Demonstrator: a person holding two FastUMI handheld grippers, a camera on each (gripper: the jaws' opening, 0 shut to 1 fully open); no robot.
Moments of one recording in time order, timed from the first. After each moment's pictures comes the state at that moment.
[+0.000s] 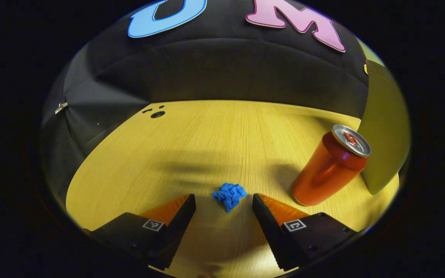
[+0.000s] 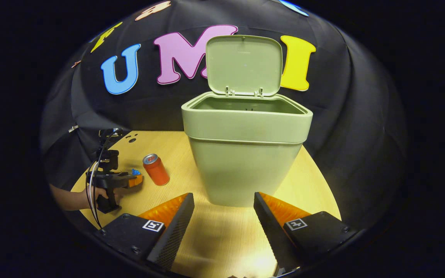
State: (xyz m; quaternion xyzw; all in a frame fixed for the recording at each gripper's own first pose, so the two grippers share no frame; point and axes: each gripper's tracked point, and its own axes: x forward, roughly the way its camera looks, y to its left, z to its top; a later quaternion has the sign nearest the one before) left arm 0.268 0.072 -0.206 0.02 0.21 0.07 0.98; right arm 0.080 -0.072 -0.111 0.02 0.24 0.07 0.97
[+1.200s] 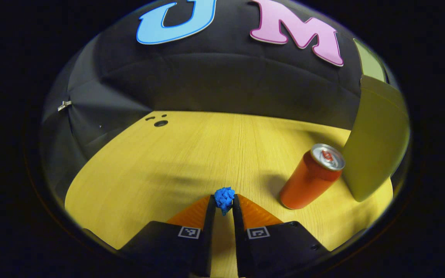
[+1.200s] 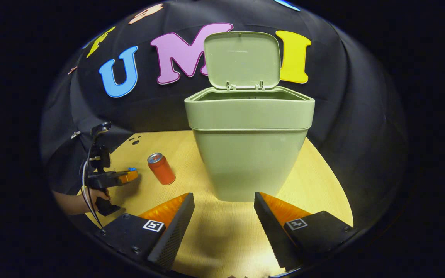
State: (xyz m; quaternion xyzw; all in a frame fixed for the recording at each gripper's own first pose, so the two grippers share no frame) left arm 0.232 0.066 -0.151 0.00 0.15 0.04 0.99; right arm 0.077 -0.060 -0.115 0.04 0.23 0.07 0.97
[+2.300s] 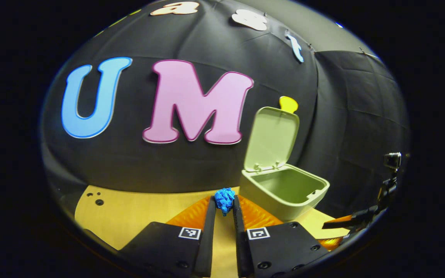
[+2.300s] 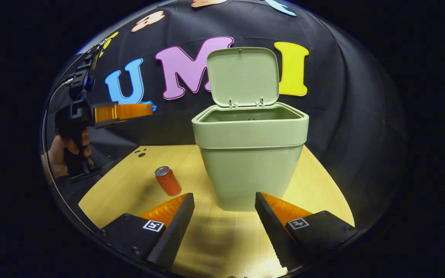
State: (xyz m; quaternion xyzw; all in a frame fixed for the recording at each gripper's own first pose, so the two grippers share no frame) left arm 0.169 -0.167 0.084 0.04 -0.02 -0.25 0.97; right arm 0.085 -0.058 -0.098 0.06 0.18 0.08 0.98
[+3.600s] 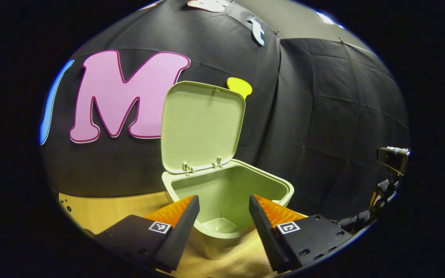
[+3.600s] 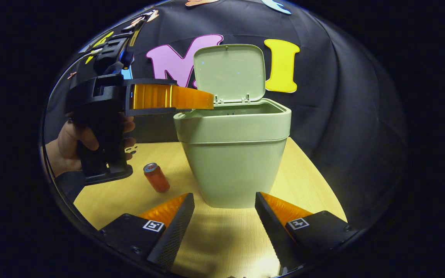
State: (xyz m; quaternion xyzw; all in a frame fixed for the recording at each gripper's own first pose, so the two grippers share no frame) left arm 0.180 -0.293 0.055 0.07 0.01 -0.35 0.93; right arm 0.084 -0.076 -0.103 0.06 0.19 0.05 0.98
